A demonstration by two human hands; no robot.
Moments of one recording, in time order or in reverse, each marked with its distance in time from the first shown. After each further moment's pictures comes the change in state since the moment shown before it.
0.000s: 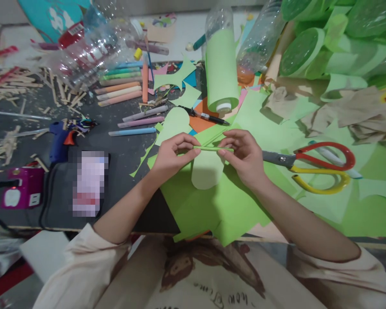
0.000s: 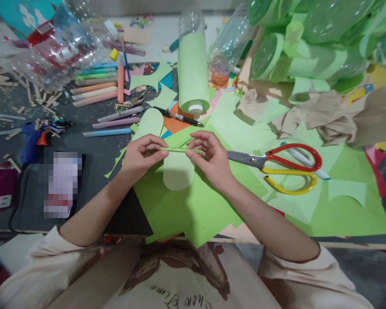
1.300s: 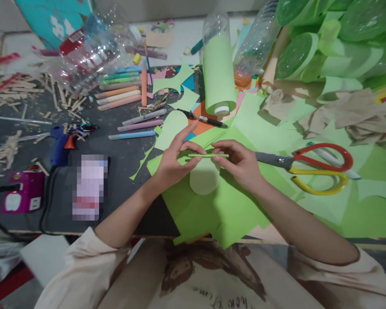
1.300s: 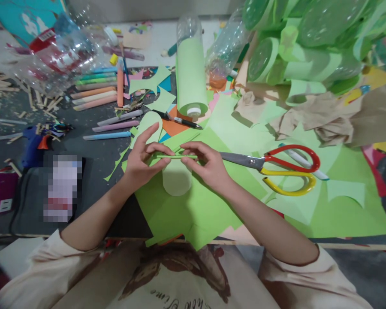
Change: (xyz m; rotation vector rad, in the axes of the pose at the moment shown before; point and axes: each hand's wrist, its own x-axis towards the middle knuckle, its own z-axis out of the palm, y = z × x) left_hand -0.002 -0.020 0.002 0.087 -0.065 0.350; right_hand -0.001 -0.001 -0.002 -0.083 -0.111 0.020
